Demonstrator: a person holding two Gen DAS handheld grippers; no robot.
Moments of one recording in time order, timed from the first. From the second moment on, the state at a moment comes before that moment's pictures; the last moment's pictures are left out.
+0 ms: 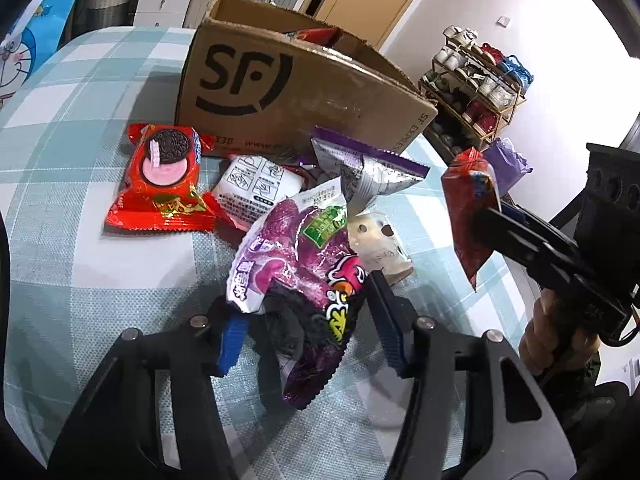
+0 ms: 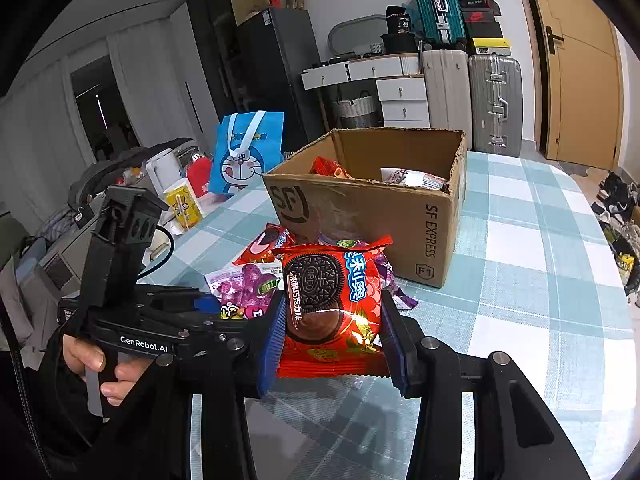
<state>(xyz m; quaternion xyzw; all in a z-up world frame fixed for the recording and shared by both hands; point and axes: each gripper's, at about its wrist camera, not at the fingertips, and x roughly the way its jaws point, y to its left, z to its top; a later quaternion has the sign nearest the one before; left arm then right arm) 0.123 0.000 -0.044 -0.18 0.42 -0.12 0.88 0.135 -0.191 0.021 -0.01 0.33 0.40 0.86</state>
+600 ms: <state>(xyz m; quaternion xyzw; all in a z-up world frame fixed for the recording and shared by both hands) 0.094 0.008 -0.015 -0.17 0.38 -0.11 0.90 0.136 -0.197 0.023 0.00 0.32 0.39 0.86</state>
